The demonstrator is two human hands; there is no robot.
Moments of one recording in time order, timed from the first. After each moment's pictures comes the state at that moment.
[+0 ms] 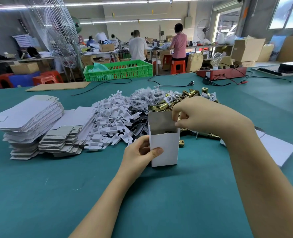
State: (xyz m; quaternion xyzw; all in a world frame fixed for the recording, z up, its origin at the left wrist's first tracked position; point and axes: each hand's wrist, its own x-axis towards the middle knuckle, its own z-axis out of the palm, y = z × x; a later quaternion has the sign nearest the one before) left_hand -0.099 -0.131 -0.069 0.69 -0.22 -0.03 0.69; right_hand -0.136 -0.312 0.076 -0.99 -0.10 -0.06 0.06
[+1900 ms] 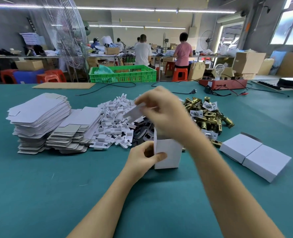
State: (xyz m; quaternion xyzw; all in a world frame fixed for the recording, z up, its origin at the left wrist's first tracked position) left_hand -0.096 -0.131 -0.070 0.73 -0.21 -0.05 0.65; right_hand -0.140 -0.233 0.075 -0.86 -0.24 -0.27 0.37
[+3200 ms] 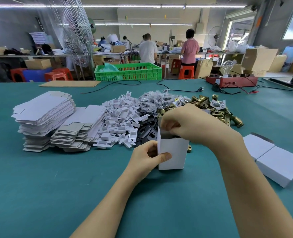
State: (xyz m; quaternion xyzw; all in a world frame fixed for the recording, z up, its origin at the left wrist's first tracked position) left_hand -0.093 -0.128 -0.073 0.71 -0.20 -0.07 0.67; right_hand -0.141 -0.271 0.080 -0.98 -0.17 -0.06 0.12
